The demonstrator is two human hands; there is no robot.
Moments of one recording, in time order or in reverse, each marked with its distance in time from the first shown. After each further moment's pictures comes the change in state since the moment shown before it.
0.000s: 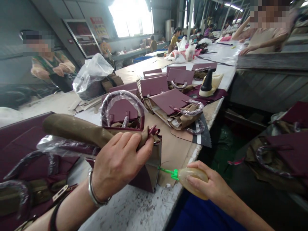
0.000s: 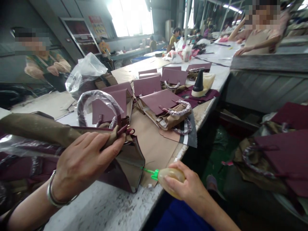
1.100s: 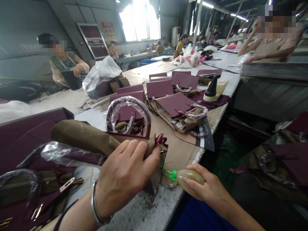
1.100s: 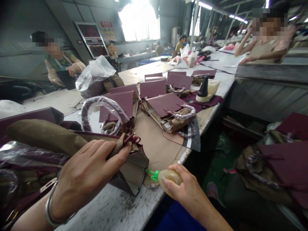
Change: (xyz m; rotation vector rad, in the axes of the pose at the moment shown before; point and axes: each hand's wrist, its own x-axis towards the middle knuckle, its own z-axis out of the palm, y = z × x) left_hand -0.012 0.015 -0.020 -0.078 -0.013 -0.085; right_hand 0.004 -0.003 0.012 -0.157 0.017 -0.073
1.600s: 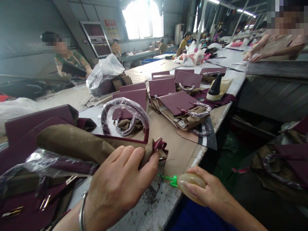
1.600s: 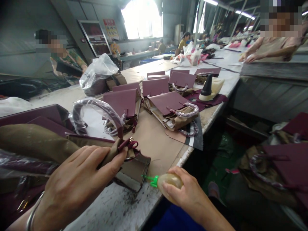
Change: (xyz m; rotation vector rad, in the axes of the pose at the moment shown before) left_hand -0.014 0.008 -0.018 -0.033 -0.010 -0.047; right_hand -0.008 0.002 0.003 -0.032 -0.091 0.009
